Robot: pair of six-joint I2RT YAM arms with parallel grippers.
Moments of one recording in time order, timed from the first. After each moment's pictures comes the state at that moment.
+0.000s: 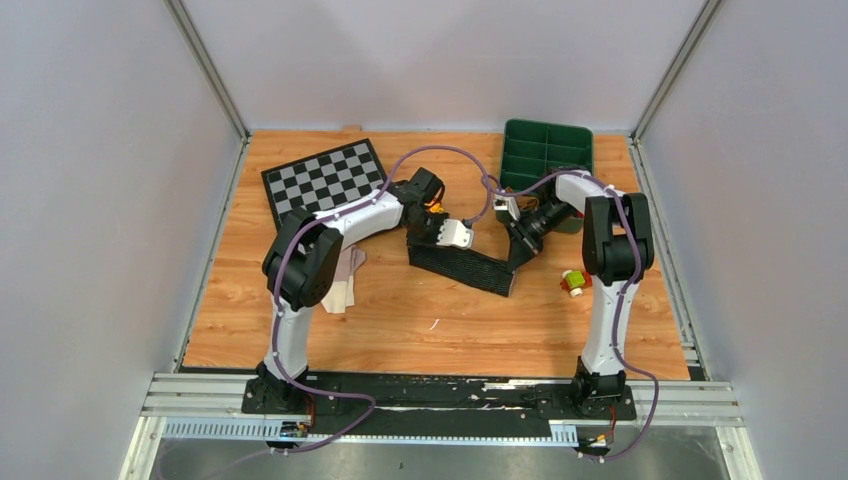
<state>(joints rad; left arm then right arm) -0.63 2.05 1.53 -0.65 0.32 1.18 0.09 2.16 1.54 -1.27 -0.81 -1.00</state>
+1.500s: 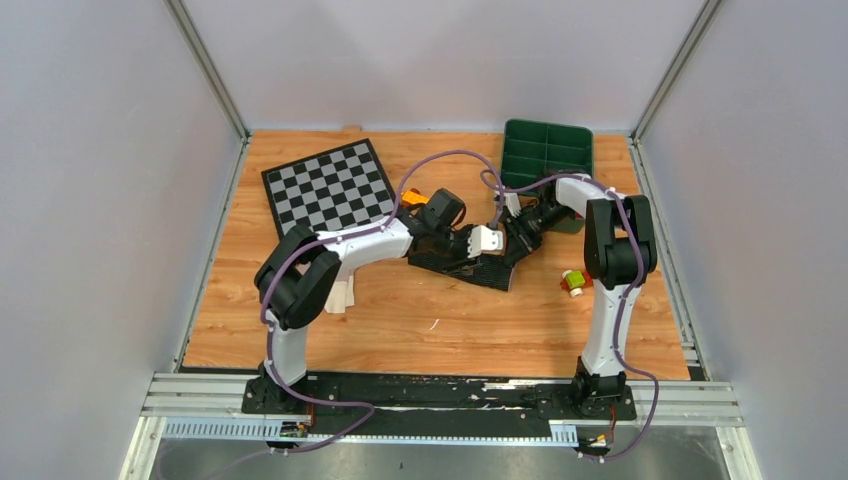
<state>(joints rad) -0.80 1.90 1.35 -0.32 0.51 0.69 0.10 2.13 1.48 -1.06 -0.76 -0.74</state>
